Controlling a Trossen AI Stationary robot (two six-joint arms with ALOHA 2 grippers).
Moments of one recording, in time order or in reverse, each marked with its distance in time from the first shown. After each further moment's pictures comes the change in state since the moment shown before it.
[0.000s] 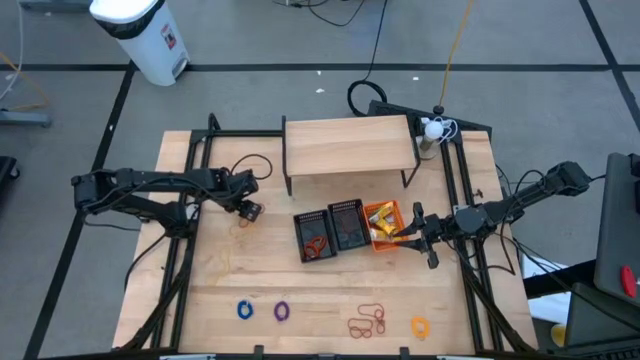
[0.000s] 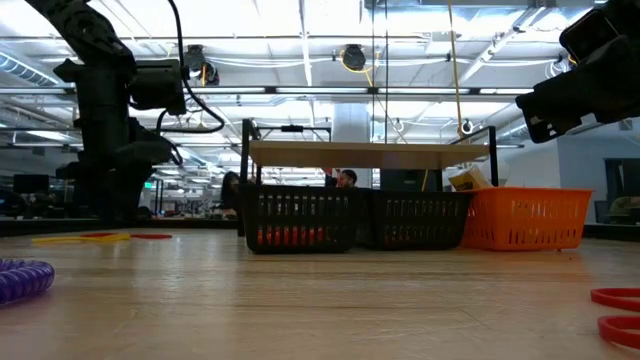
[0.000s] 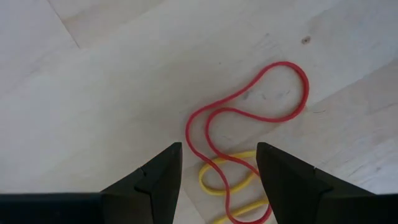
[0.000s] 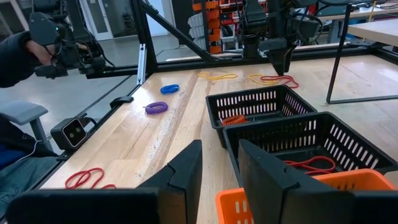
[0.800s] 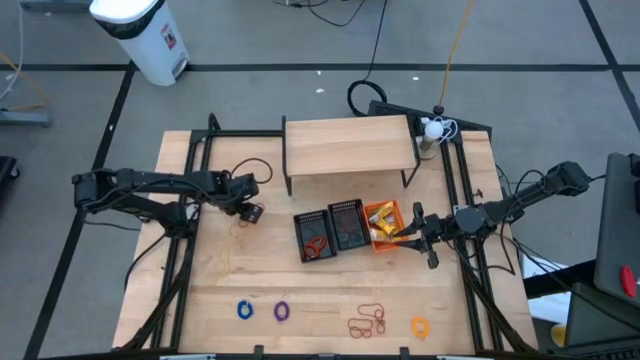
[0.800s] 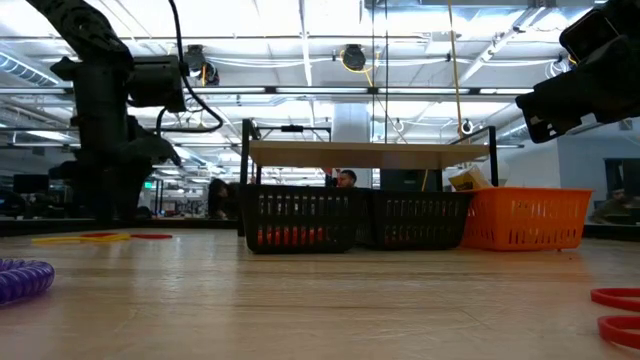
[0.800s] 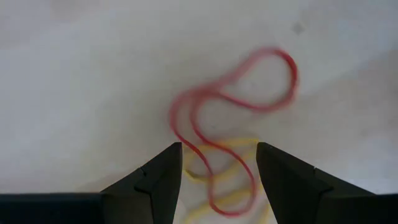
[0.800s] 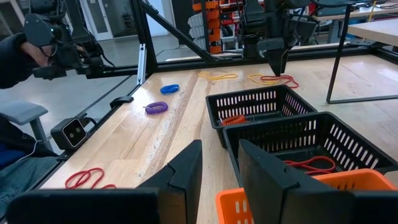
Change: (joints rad) left arm -0.048 0.000 0.000 0.000 -0.001 -0.106; right arm 0.000 0.000 0.000 0.000 0.000 0.000
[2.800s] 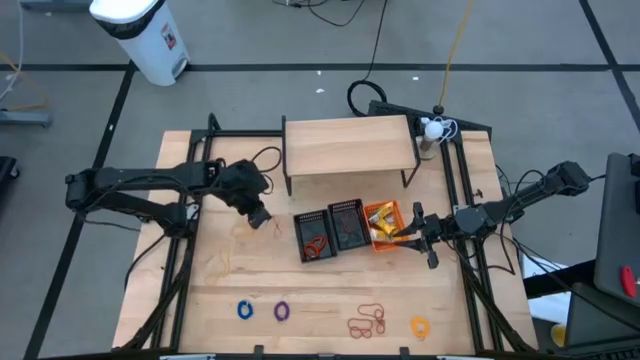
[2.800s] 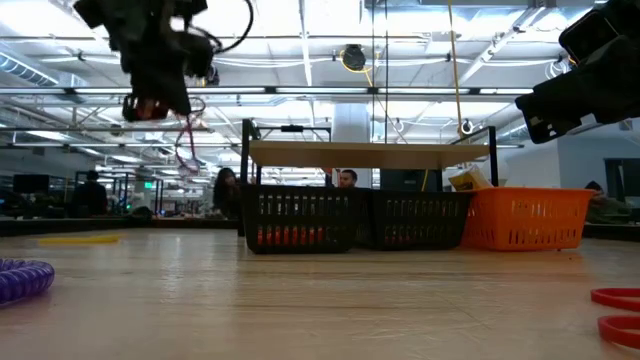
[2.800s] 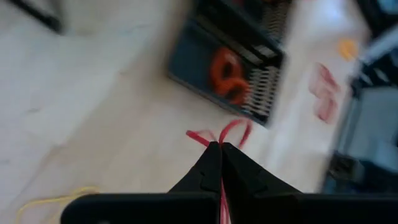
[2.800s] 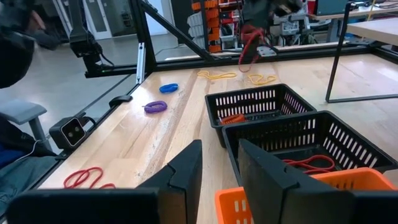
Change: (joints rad) left arm -0.120 -0.096 0.296 0.045 0.326 0.216; right arm 0.000 0.004 0.000 0.000 0.004 0.000
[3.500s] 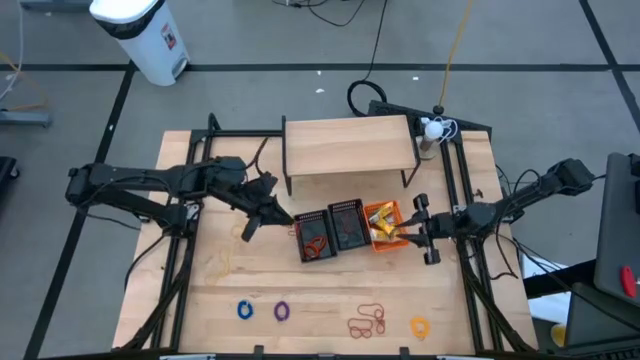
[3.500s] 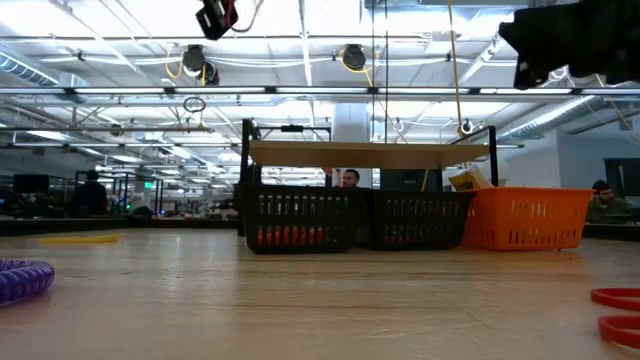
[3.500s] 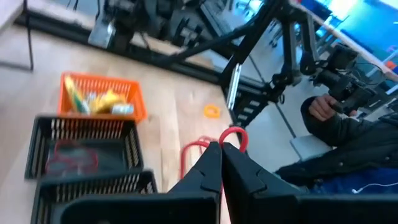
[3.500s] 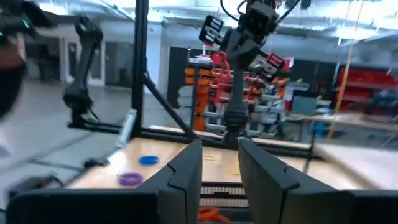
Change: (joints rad) left arm -0.156 0.002 0.123 0.460 0.067 0.274; right arm -0.014 0.172 0.004 0.499 0.023 -0.309
